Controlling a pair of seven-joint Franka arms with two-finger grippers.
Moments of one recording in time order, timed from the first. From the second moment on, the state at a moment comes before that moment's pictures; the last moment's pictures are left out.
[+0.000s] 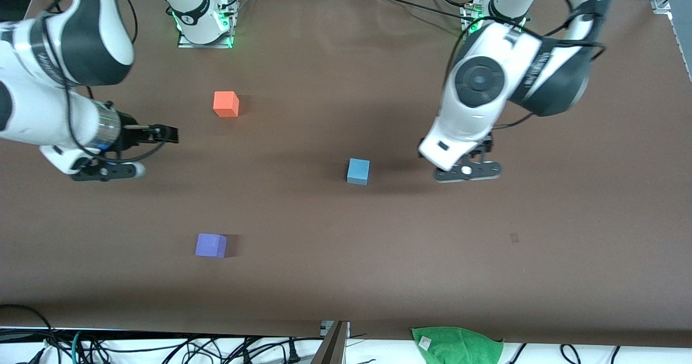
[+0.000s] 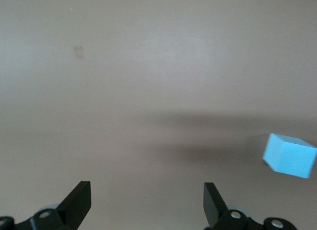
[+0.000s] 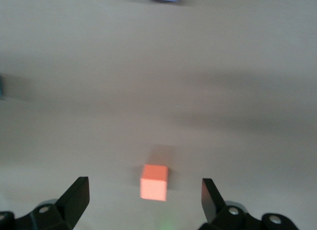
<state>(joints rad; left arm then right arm) -0.22 0.41 -0.25 -1.42 0.20 1.67 -0.54 0.28 0.32 -0.11 -1.51 0.14 1.60 0.09</state>
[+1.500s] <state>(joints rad) 0.02 -0.02 -0.03 -1.77 -0.04 1.70 0.03 0.87 0.91 -0.10 -1.35 0.17 2.44 0.94</state>
